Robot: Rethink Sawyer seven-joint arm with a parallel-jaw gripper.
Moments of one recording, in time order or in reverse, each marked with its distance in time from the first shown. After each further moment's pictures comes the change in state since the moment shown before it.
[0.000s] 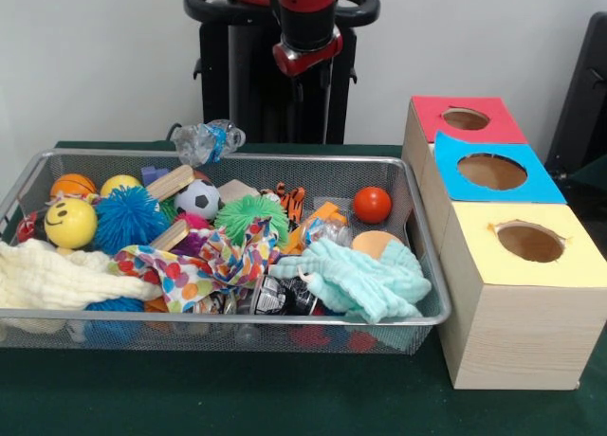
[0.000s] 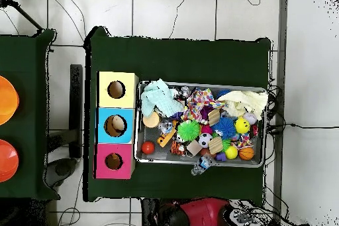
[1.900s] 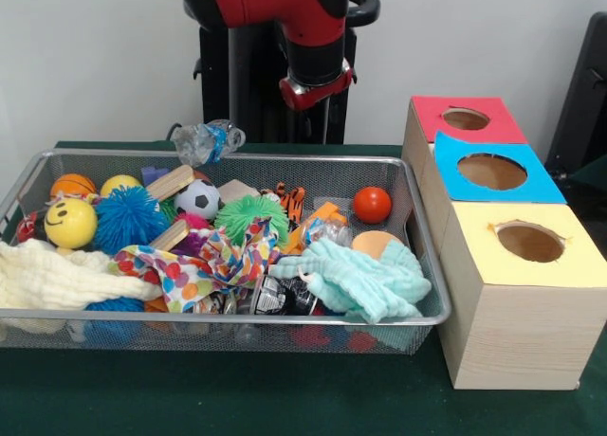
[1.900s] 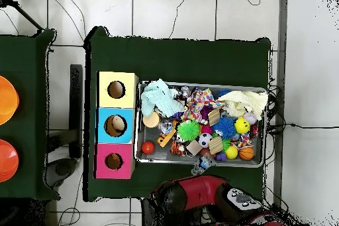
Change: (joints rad) arm 0.003 0.033 0.082 -0.135 0.060 0.078 0.000
